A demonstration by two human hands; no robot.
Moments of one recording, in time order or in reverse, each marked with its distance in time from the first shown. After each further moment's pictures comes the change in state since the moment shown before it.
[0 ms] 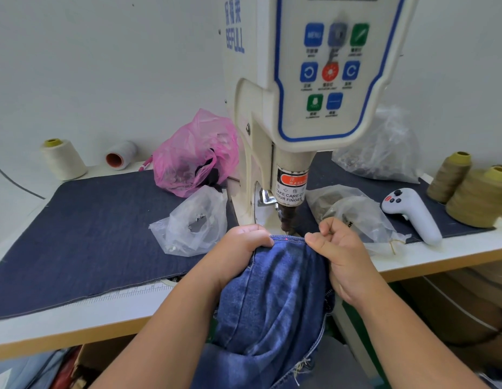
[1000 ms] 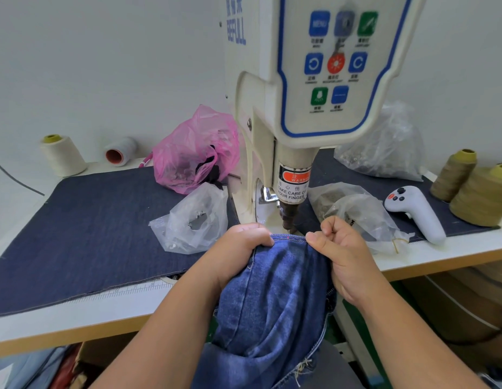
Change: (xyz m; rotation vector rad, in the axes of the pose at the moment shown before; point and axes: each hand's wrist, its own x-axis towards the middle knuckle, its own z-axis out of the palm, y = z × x) left_hand 0.002 -0.001 0.000 -0.019 0.025 -0.037; right_hand 0.000 0.002 -0.003 -0.034 -0.039 -0.021
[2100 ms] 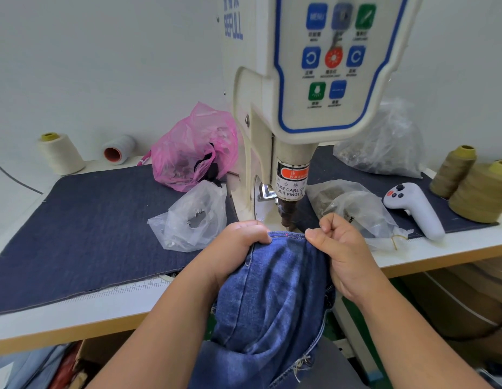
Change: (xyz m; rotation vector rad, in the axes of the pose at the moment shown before) left_hand -0.002 0.001 -0.001 -0.008 -0.010 0.006; right_hand 0.002 0.002 -0.001 0.025 -0.014 -0.014
